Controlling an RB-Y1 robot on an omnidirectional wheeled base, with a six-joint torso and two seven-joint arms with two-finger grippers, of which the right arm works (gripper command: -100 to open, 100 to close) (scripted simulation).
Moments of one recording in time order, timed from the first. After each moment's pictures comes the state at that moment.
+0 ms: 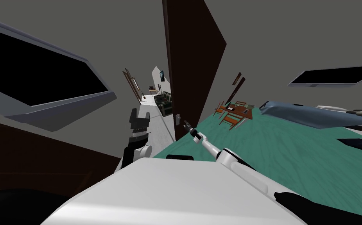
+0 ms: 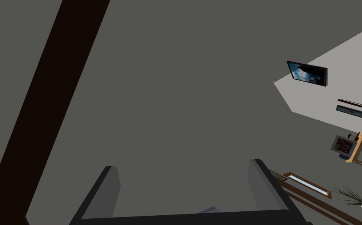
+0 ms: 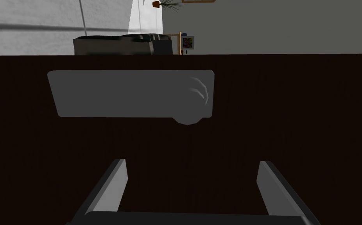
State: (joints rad) arm -0.44 -0.31 0.65 -0.83 -0.06 -0.58 -0.46
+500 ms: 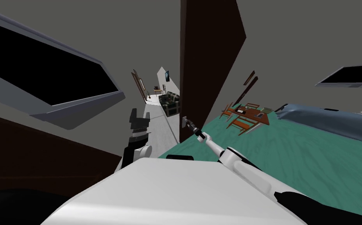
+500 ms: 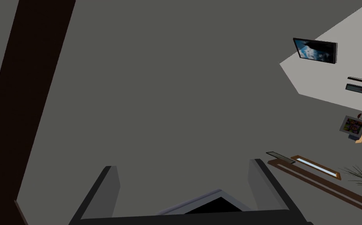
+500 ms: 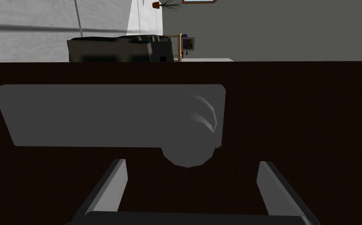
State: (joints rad) arm -0.46 -0.38 0.62 -0.76 -0.08 -0.64 -0.51
